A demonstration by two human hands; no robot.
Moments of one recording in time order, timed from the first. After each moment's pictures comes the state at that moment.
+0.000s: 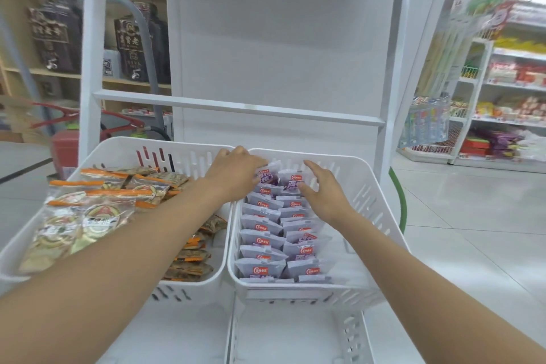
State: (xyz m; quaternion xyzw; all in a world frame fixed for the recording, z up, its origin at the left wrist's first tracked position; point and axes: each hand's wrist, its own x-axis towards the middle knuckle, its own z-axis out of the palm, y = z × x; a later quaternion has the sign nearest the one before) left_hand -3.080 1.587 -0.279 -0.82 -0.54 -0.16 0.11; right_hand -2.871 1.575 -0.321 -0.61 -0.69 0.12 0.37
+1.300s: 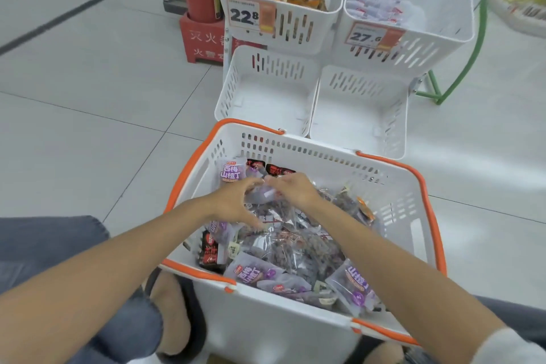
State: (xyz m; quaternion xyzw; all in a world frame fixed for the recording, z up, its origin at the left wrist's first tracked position) left_hand -3.222 1.112 -0.540 -0.65 -0.58 -0.08 -0.47; right_hand -3.042 1.148 -0.531 -0.57 -0.64 0.50 0.15
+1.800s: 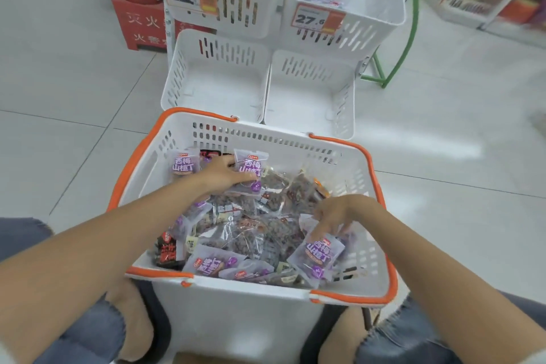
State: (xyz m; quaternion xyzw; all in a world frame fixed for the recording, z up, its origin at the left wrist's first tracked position) left_hand -3.158 1.141 -0.528 -0.53 -0.59 -0.19 -0.58; right_hand -2.887 1.127 -0.522 -0.60 -0.61 0.40 -0.31
